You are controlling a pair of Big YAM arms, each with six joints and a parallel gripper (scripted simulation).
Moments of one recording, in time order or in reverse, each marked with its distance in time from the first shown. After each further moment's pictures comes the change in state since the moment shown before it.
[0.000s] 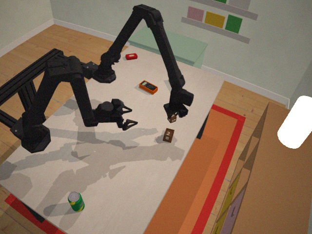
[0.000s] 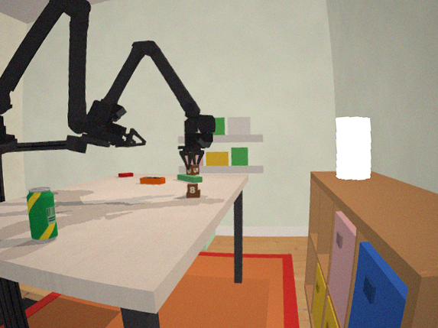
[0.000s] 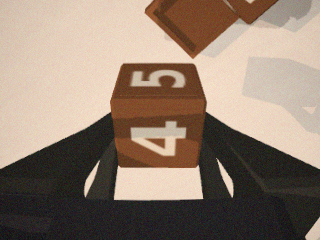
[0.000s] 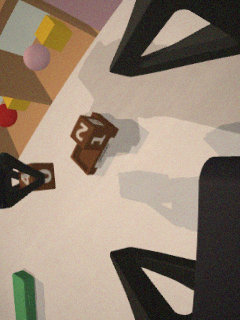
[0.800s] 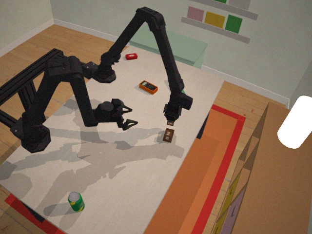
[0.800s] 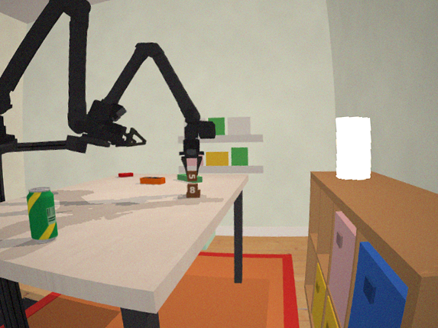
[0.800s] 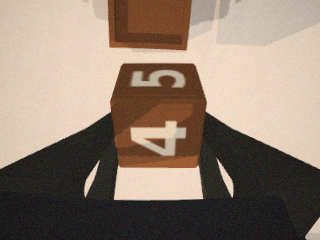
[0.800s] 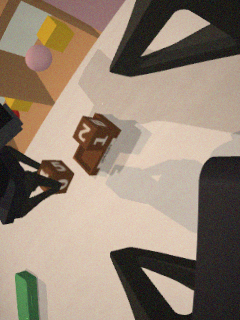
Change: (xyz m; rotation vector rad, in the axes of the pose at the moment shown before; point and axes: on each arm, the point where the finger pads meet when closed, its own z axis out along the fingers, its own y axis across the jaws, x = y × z) left arm -0.001 -0.002 0.025 0.000 0.009 0.725; right arm -0.002 -0.001 0.000 0.002 -0.007 0.001
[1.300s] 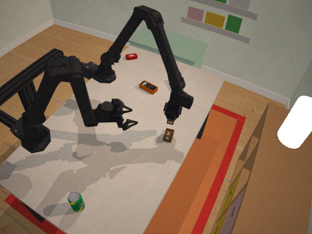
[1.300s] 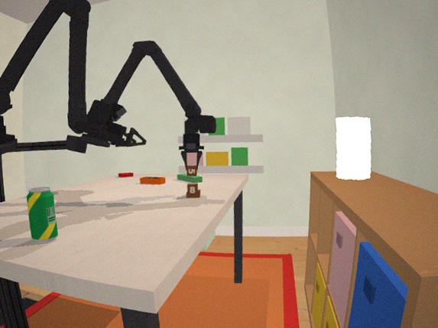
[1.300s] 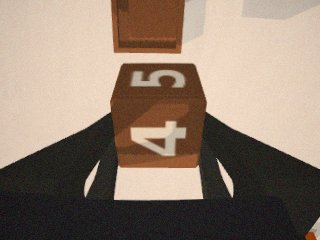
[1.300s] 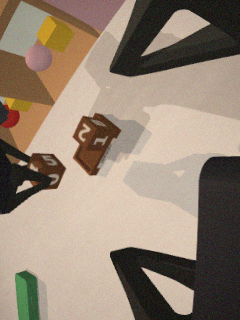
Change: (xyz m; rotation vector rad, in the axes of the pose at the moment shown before) left arm -0.012 0.000 -0.023 0.011 0.003 0.023; right arm 0.000 0.000 0.000 0.000 0.000 0.000
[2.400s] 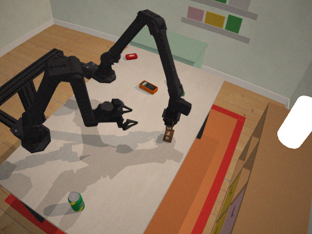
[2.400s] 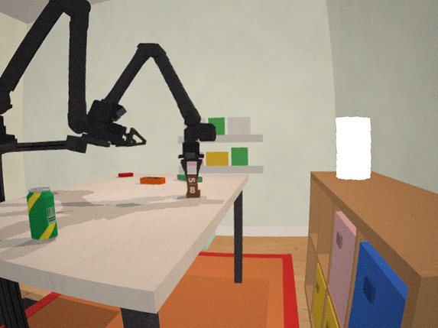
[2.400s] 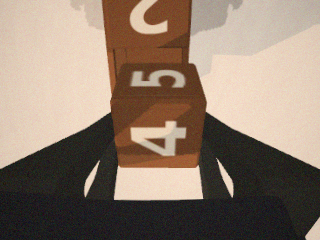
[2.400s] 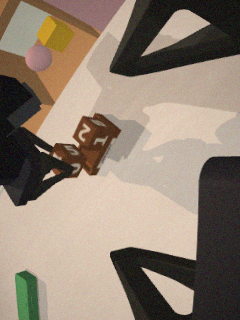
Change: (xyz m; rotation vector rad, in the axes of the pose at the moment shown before) left arm -0.019 0.001 0.034 -0.013 -0.005 0.027; right arm 0.000 0.000 0.000 0.000 0.000 0.000
